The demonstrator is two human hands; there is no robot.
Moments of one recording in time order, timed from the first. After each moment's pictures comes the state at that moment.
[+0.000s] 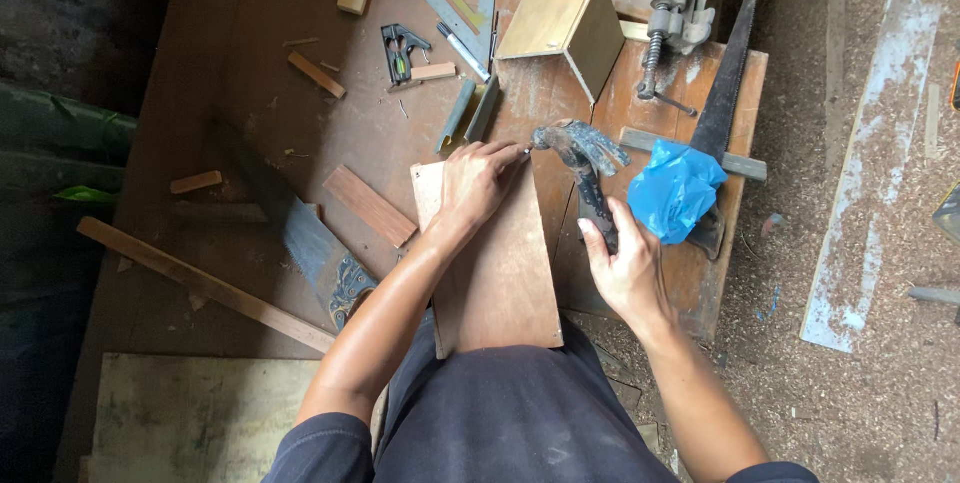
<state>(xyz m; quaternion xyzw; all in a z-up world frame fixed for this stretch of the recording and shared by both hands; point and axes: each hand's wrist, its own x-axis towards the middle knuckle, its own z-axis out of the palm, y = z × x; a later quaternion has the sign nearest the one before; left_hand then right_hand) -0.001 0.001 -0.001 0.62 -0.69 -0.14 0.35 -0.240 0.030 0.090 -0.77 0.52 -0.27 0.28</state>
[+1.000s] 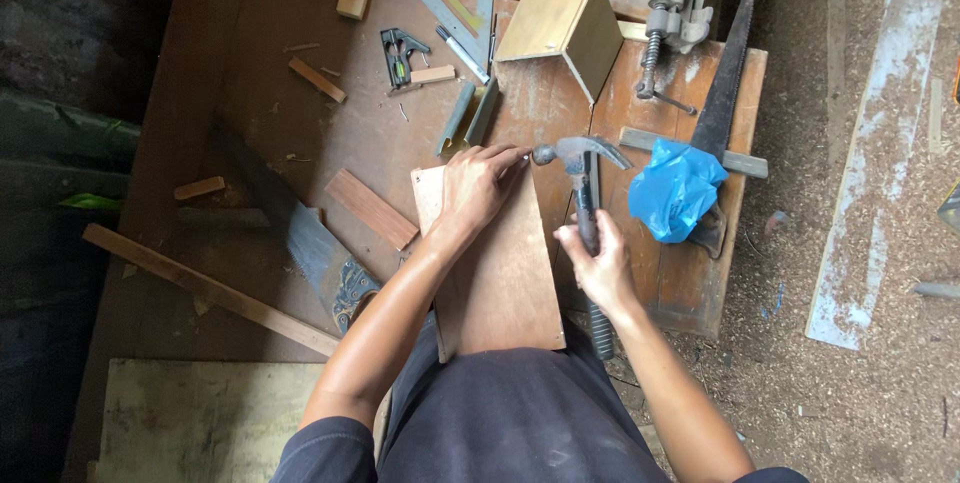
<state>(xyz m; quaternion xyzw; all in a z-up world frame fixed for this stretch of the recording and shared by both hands) -0.001 0.005 0.009 0.61 -0.69 -0.16 0.36 -0.237 0.040 0.023 -0.56 0.59 -0.26 0.52</state>
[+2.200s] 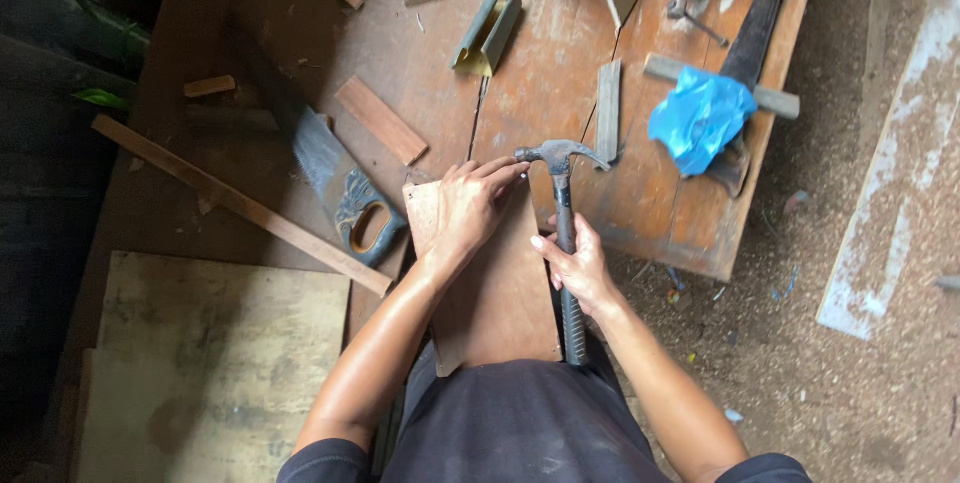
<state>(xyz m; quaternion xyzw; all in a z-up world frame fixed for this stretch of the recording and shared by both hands) -0.045 0.166 0.008 0.65 -0.67 -0.14 0.33 -0.261 0.170 -0.017 -0.42 0.50 -0.26 0.71</state>
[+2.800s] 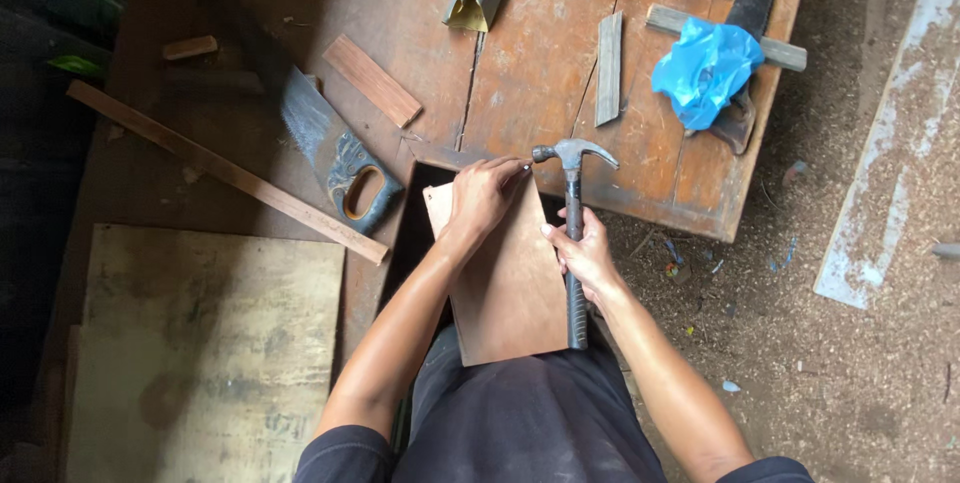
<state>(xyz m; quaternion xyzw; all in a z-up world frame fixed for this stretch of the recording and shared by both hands) -0.078 0.204 -0.061 0.66 -0.63 -0.21 0.36 -0.288 0.214 -0.065 -0.40 0.59 -0.23 0.66</state>
